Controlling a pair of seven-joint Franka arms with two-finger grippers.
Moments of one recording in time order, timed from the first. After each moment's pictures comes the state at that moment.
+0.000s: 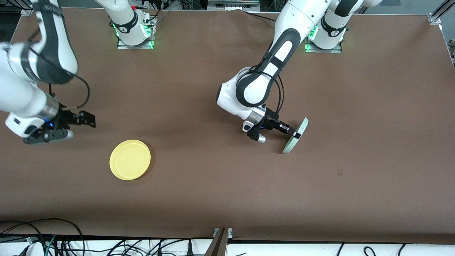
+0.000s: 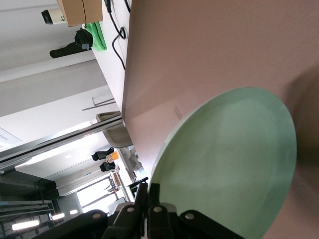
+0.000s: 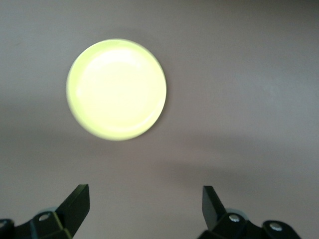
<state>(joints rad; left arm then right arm) -0.72 0.82 -0.05 -1.39 1.03 1.47 -0.41 0.08 0.30 -0.08 -1.78 0.01 2.10 -0.20</state>
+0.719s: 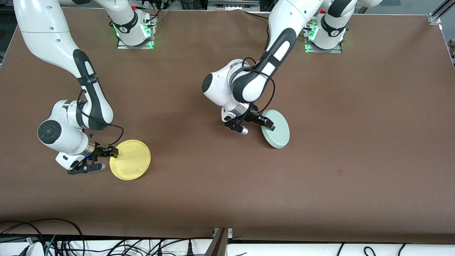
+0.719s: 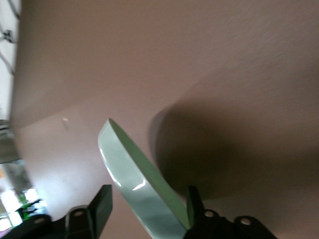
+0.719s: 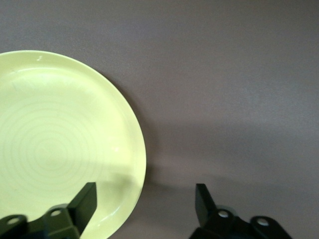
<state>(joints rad) -0.75 0.85 -0.08 -1.28 0.59 1.66 -0.47 0.07 0.68 -0.08 -1.68 0.01 2.41 -0.20</state>
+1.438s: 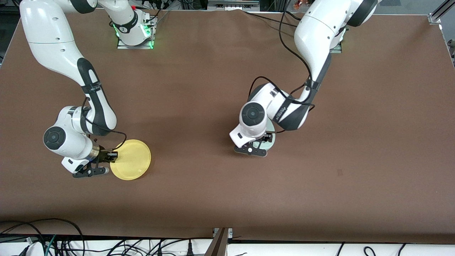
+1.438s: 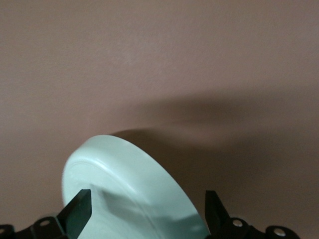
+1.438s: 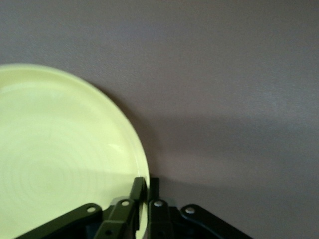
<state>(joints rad) -0.54 0.87 -0.08 -1.24 0.04 2.03 -0.48 0.08 0.75 -0.08 -1.60 0.09 2.38 -0.20</state>
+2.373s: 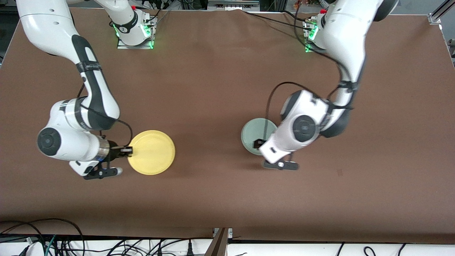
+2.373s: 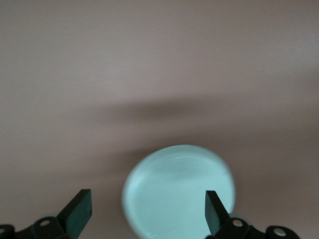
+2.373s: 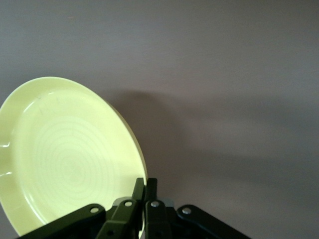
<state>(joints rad) -0.33 0.71 -0.06 -1.25 -0.09 1.90 -0.22 0.10 0.68 0.12 -1.39 0.10 1.98 0.06</state>
